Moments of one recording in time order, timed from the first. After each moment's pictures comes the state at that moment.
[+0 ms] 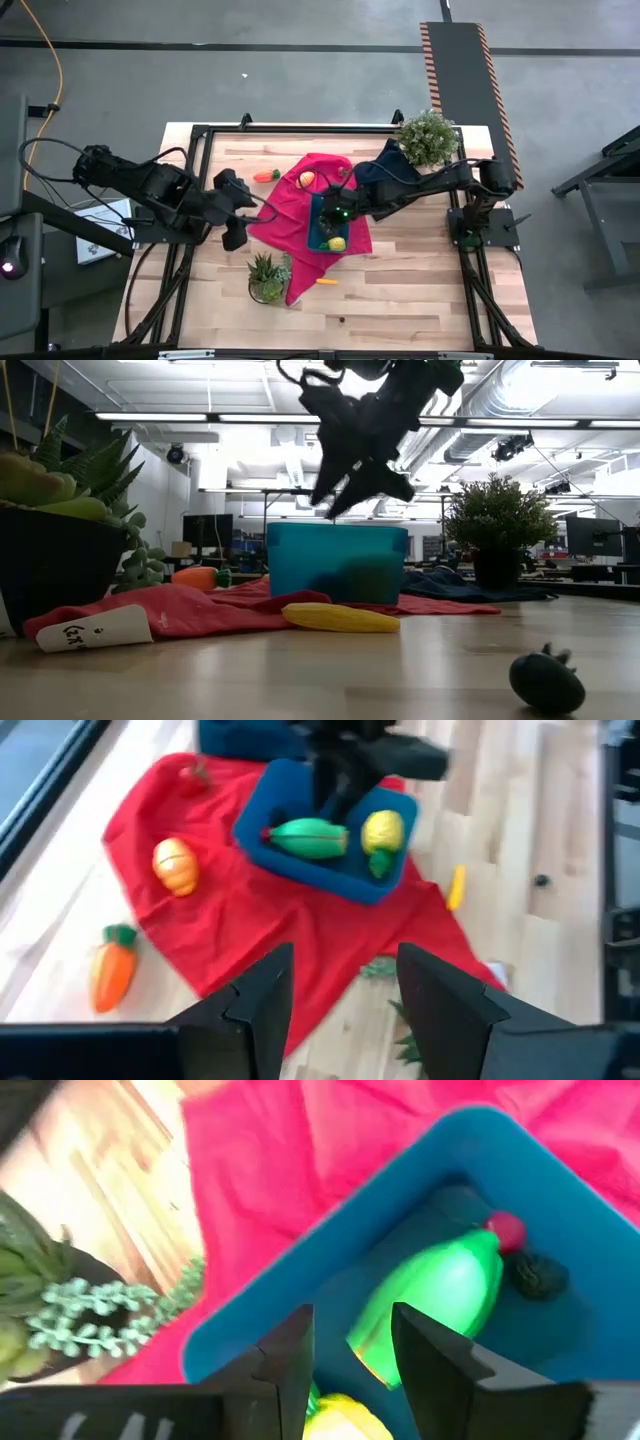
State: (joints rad) left arm -0.23 1.14 1.31 -1.13 -0.38 -0.55; right arm 0.03 1.80 1.29 -0.41 0.07 0.78
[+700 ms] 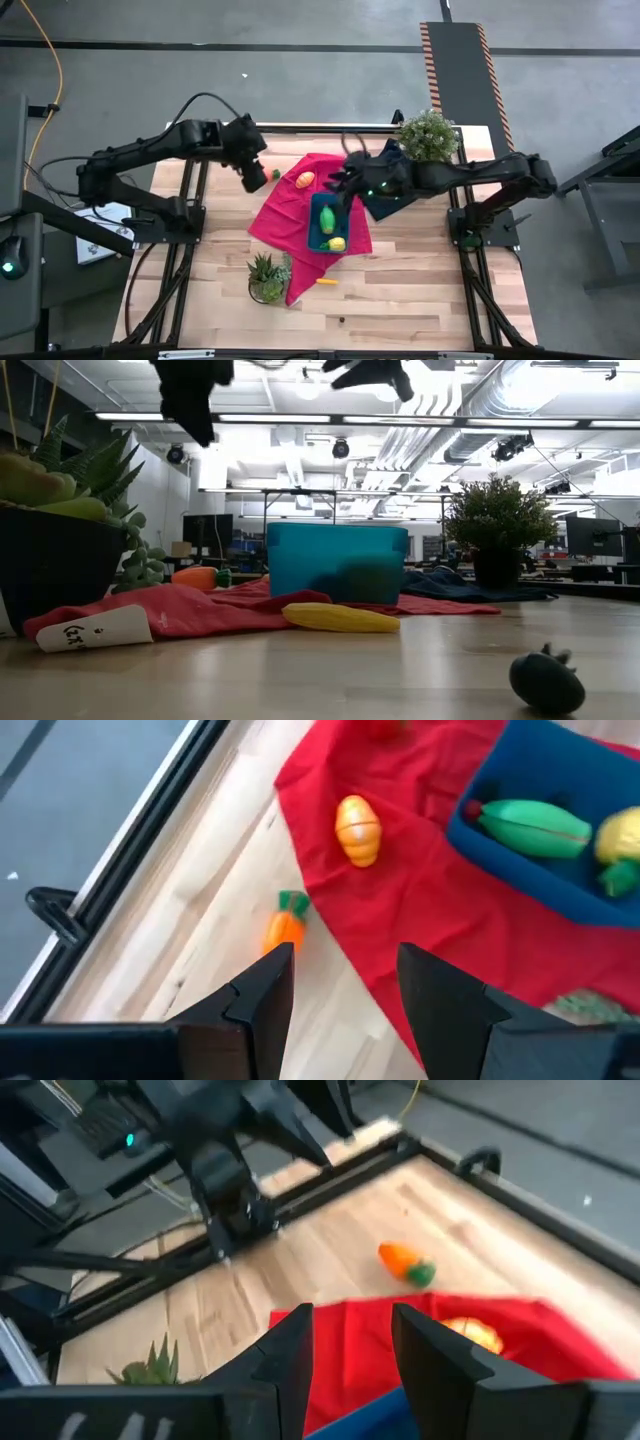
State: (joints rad) left arm 0.45 1.25 1.31 -1.14 -0.15 -0.14; right arm 0.04 1.46 1.29 -0.28 0.30 0.43
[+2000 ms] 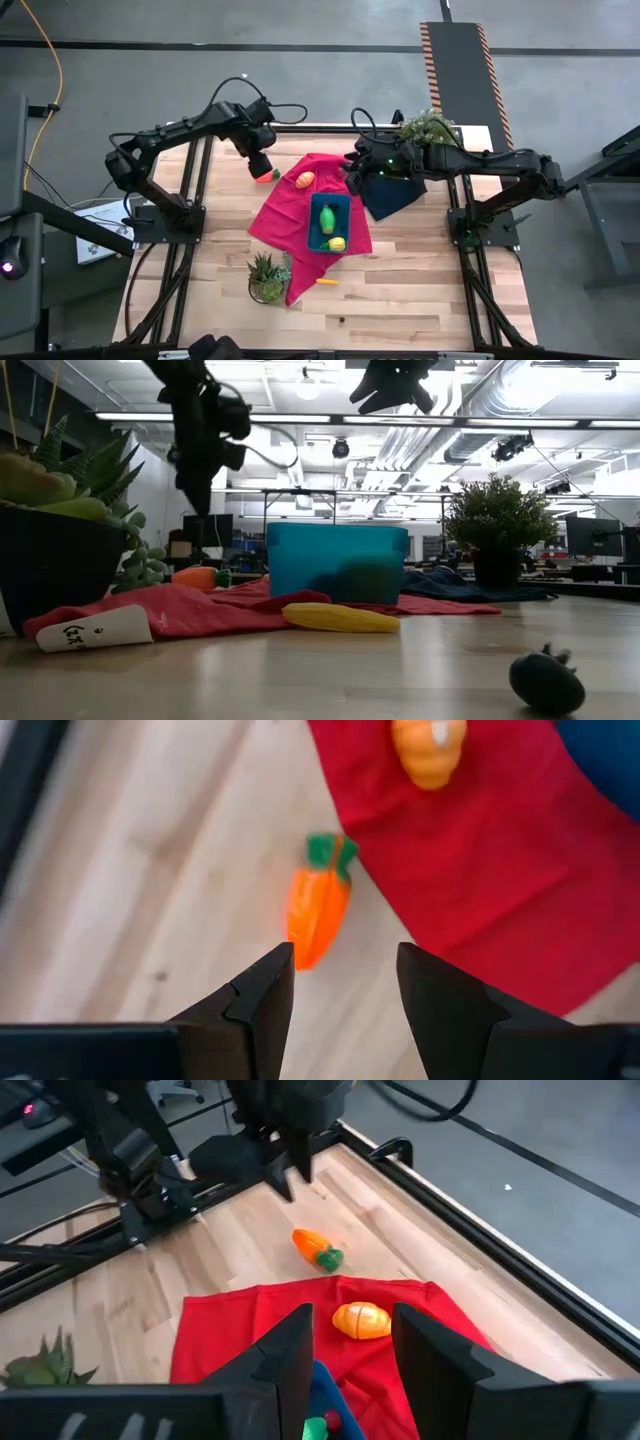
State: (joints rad) left arm 0.80 1.53 1.23 -1.08 0.12 0.19; right arm -0.10 1.39 1.29 -0.45 0.28 0.36
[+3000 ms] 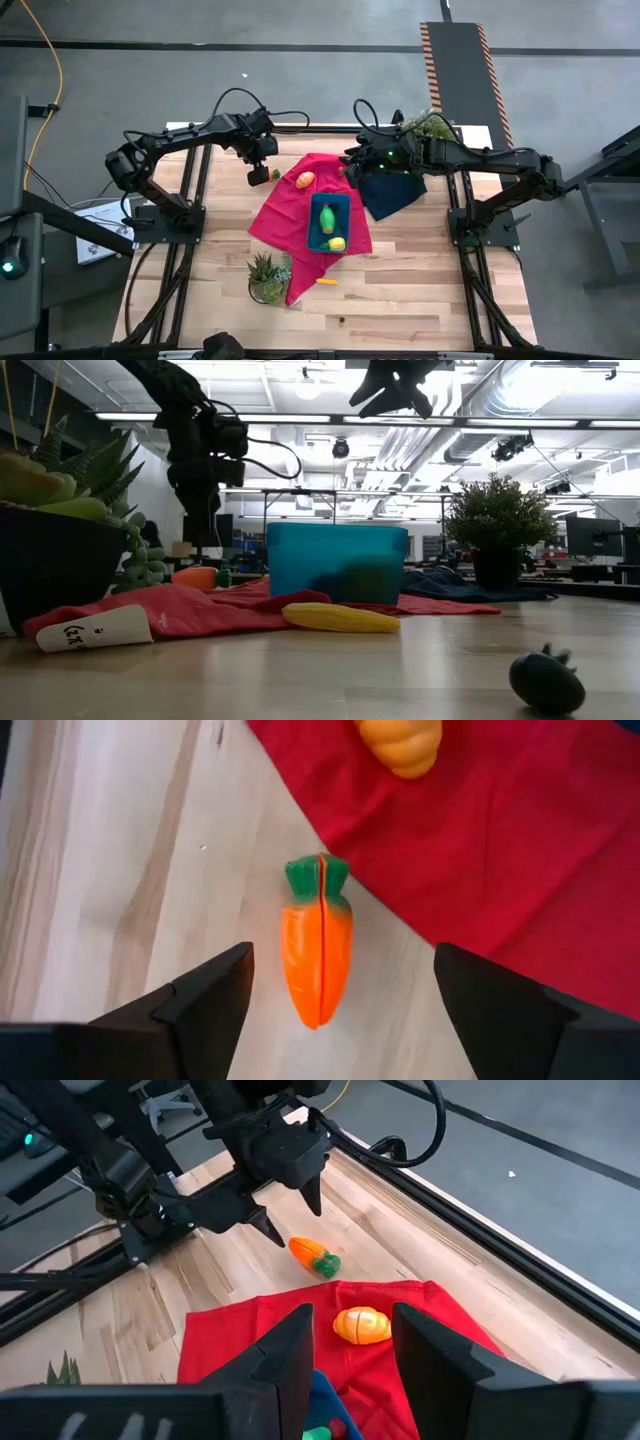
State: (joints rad) left arm 0.81 1.53 1.05 -0.86 0.17 0.44; right arm -0.16 1.39 1.29 -0.44 0.23 0.41
